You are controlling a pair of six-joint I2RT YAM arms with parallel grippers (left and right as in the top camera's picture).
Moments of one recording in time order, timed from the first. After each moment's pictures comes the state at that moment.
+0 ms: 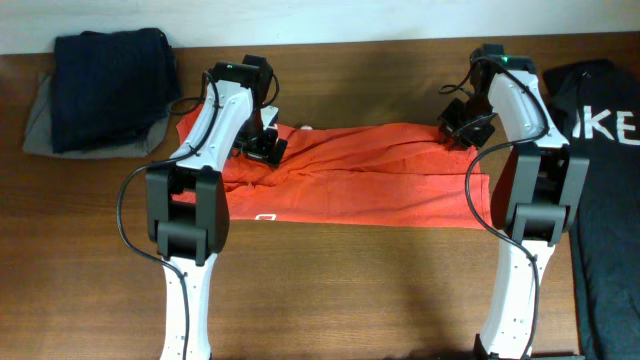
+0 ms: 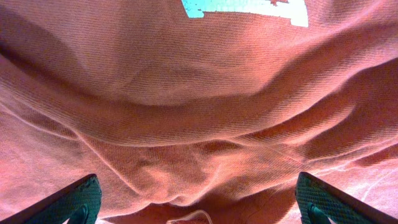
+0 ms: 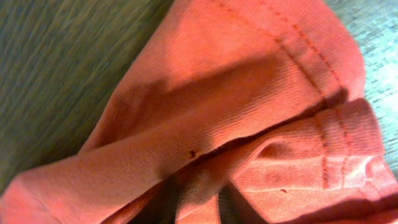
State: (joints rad) left arm -0.24 2.42 2.14 -1.37 -0.06 0.08; right arm -0.10 2.43 2.07 -1.21 -0.19 0.63
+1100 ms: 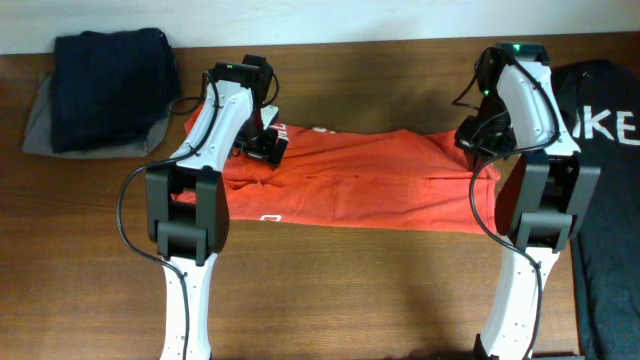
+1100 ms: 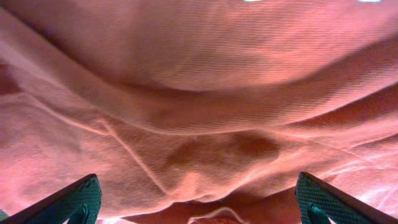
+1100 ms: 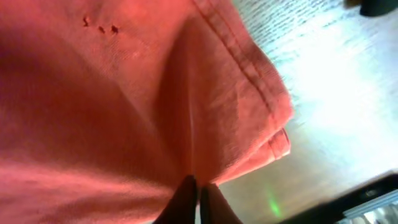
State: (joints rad) left arm -0.24 2.42 2.14 -1.36 -0.06 0.08; right arm -0.10 2.36 2.13 -1.64 0.03 0.57
